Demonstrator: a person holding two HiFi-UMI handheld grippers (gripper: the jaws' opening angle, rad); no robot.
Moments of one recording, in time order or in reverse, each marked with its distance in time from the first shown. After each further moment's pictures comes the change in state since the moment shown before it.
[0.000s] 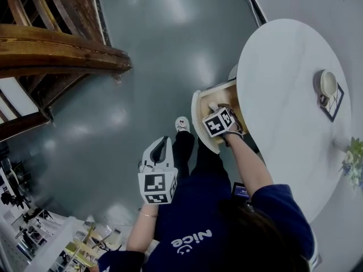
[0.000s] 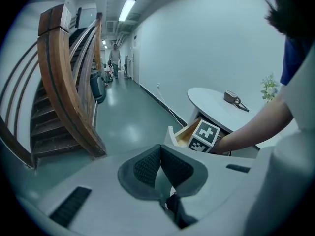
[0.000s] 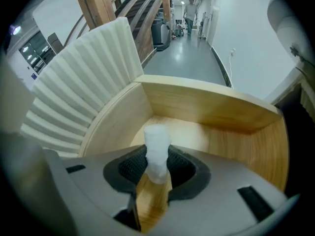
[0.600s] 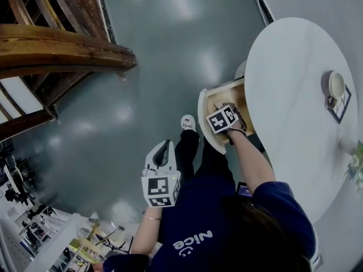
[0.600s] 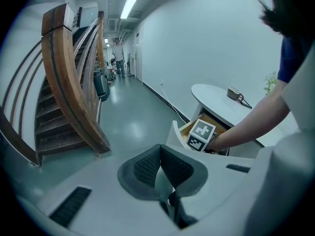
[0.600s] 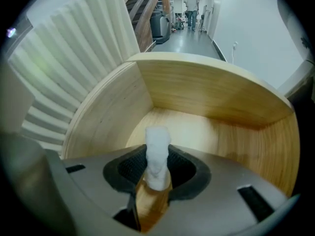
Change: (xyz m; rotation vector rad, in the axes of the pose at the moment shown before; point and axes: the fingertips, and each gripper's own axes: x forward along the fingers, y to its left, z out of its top) left arm -0.006 0.012 -0.016 -0.011 0.033 0.037; right arm 0.025 0.004 -0.006 0.011 0.065 0.007
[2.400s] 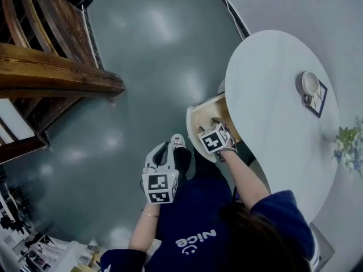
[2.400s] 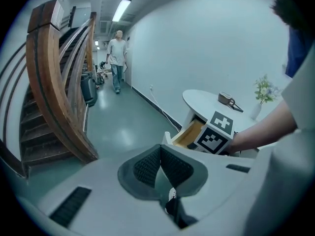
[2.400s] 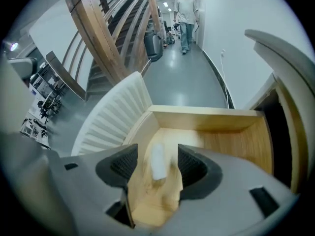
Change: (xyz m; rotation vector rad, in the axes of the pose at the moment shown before) left arm 0.024 -0.010 0.031 0.056 -0.056 -0.127; right arm -0.086 0.014 0.022 0.107 -0.150 0.017
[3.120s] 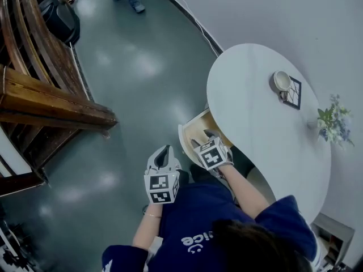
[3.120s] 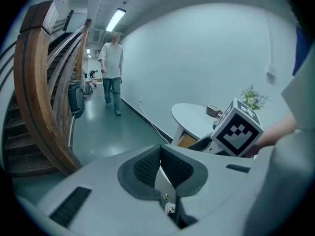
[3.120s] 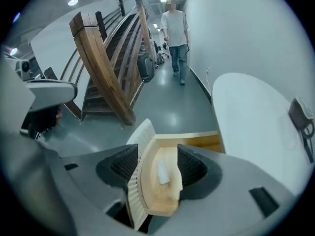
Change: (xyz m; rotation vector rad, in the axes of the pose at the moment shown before) left arm -0.003 -0.013 0.048 0.049 -0.143 -0.138; right arm -0.098 0.018 0.042 0.098 -0.199 -0.068
